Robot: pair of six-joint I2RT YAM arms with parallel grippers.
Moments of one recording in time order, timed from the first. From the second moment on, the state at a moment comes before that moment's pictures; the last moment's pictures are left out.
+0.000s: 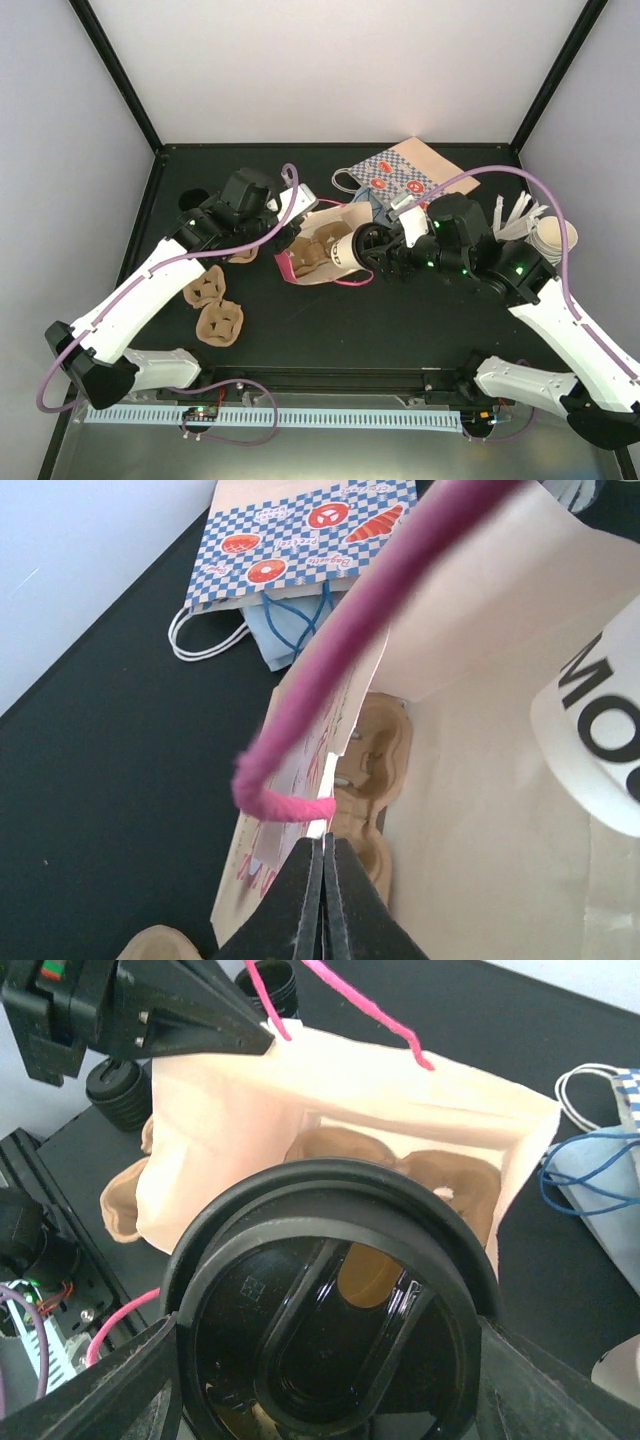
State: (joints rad) left arm -0.67 1.24 1.34 -0.79 0.07 0.27; right arm 0.78 1.01 1.34 -0.94 -0.14 0.13
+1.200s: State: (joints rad) left arm -0.74 1.20 1.30 -0.74 0.03 0.27; right arm 0.86 1.01 1.28 -0.89 -0.03 0.11
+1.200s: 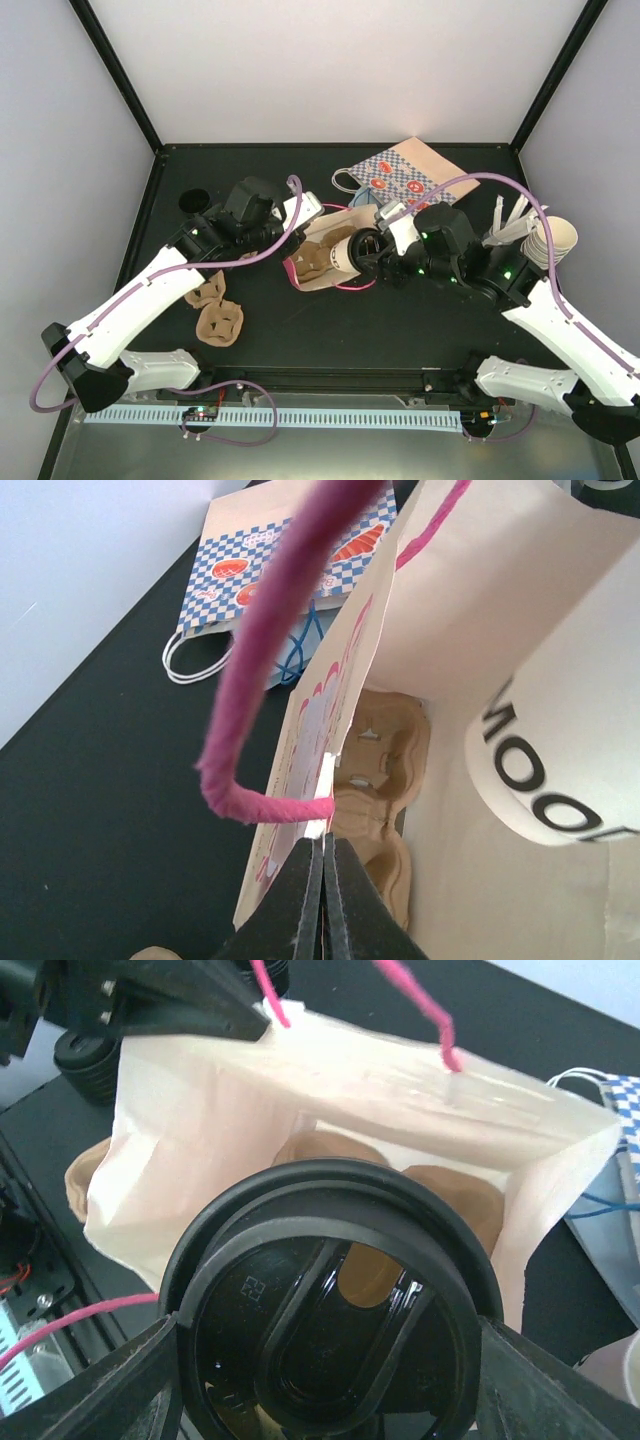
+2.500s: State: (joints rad) left arm -0.95 0.97 1.06 -0.65 0.02 0.23; right arm 1.53 1.01 1.07 -0.88 0.46 0.09
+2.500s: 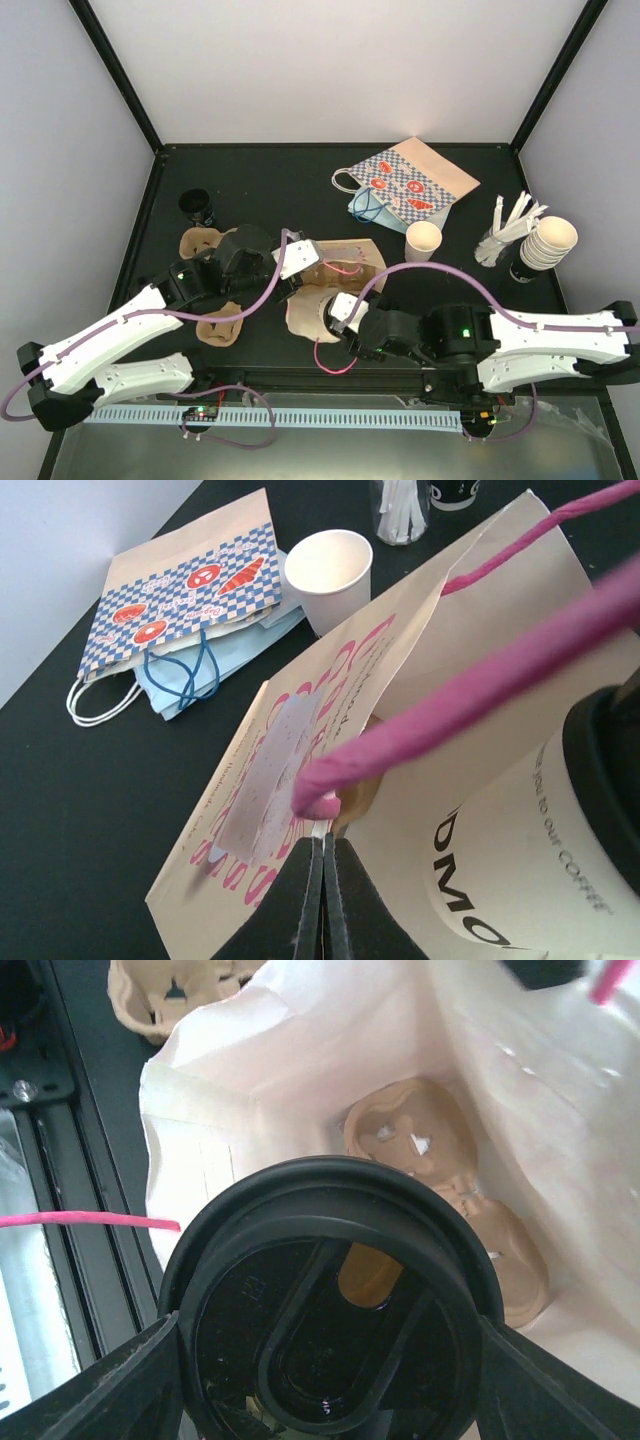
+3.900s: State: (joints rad) left arm -1.00 0.91 1.03 -0.61 0.00 0.21; right arm 1.51 1.10 0.92 -0.60 0.58 -0.34
